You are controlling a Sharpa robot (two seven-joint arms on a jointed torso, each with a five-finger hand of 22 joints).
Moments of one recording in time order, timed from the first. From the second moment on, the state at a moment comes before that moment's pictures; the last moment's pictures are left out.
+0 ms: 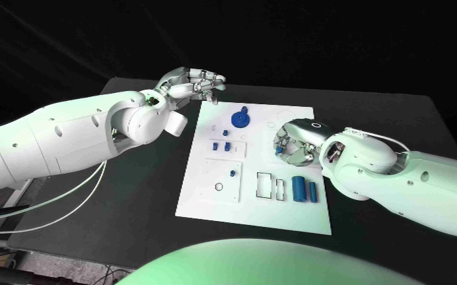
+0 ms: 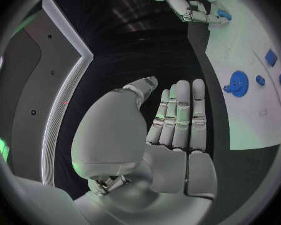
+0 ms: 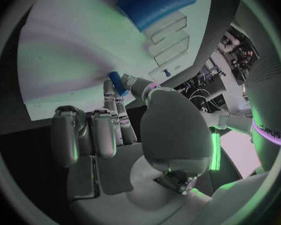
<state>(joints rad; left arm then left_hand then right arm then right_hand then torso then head) 1.14 -0.91 0.00 1.50 -0.13 -0.16 0.28 1.37 -0.20 0.45 0.12 0.25 0.87 0.18 0.22 0.41 1.02 0.12 0.30 0.22 1.01 0.05 1.08 0.48 0.17 0.95 0.16 0.43 1.18 1.12 -0.80 -0.13 1.66 -1.63 -0.24 -0.27 1.25 -0.20 0.64 -0.01 0.11 1.04 0.13 0.21 0.44 1.21 0.07 0.11 0.21 1.47 0.00 1.44 1.29 0.05 1.47 0.11 1.41 1.31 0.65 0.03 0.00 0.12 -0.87</state>
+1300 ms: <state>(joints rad) 1.14 -0.89 0.00 1.48 -0.13 -0.15 0.28 1.38 -0.20 0.45 0.12 0.25 0.87 0.18 0.22 0.41 1.02 0.12 0.30 0.22 1.01 0.05 1.08 0.48 0.17 0.95 0.16 0.43 1.18 1.12 -0.72 -0.12 1.85 -1.59 -0.37 -0.26 1.26 -0.16 0.69 -0.02 0.07 1.06 0.11 0.23 0.45 1.27 0.05 0.11 0.24 1.47 -0.02 1.44 1.28 0.05 1.47 0.09 1.42 1.31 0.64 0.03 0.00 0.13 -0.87</state>
